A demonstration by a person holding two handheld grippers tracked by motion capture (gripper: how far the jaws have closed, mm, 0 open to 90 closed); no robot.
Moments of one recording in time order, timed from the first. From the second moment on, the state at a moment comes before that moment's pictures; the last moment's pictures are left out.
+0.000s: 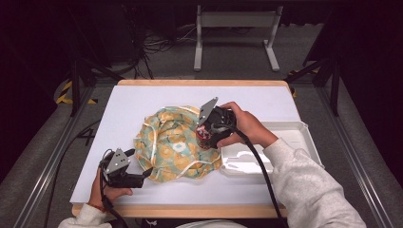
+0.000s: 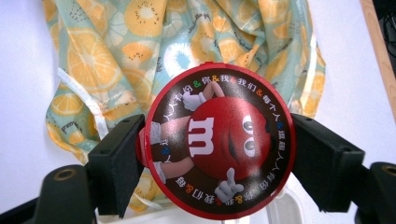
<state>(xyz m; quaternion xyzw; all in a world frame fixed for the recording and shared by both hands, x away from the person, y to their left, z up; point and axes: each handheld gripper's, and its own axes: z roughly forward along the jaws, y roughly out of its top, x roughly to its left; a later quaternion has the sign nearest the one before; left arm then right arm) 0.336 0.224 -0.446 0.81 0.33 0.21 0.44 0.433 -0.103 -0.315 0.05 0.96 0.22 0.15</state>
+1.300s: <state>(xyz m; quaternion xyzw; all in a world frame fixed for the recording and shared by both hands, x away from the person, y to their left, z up) 0.336 0.222 -0.446 0.81 0.32 0.21 0.44 0.424 -0.163 -0.300 0.06 0.97 0.19 0.16</state>
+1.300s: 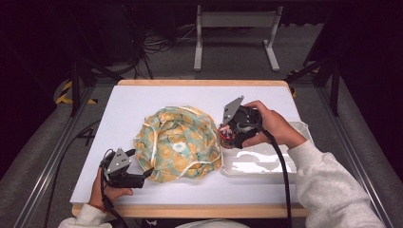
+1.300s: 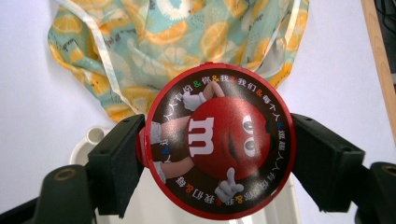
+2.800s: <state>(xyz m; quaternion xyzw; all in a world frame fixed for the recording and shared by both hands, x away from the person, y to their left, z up) 0.336 0.221 -0.446 0.81 0.32 0.22 0.43 0.441 -0.247 -0.355 0.13 0.98 0.12 0.12</state>
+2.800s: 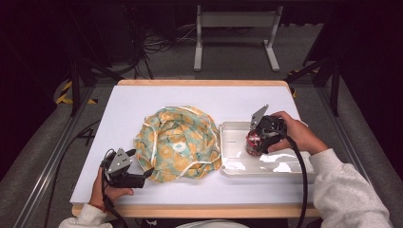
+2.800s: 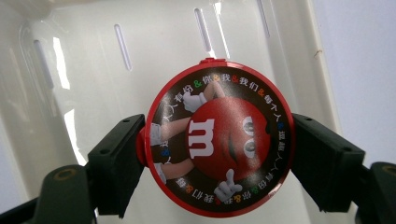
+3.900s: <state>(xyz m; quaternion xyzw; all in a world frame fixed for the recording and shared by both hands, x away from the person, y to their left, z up) 0.337 0.221 -0.446 0.81 0.33 0.21 0.43 0.434 -0.258 -0.358 0.14 0.97 0.15 0.14</state>
